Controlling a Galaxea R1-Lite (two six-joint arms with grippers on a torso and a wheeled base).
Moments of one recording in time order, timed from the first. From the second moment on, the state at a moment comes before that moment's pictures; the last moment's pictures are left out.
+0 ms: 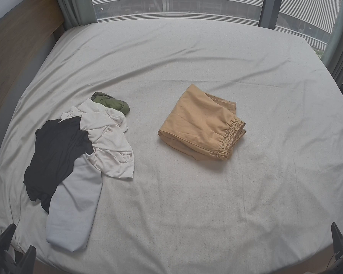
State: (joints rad) left arm -0.07 0.08 -0.02 -0.12 -0.22 -0.24; right arm 0.03 0.08 -0.02 -0.04 -0.02 0.04
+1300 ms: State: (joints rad) left arm 0.00 0.02 -0.02 0.00 -0.02 0.00; right arm -0.01 0.01 -0.02 0.00 0.03 0.00
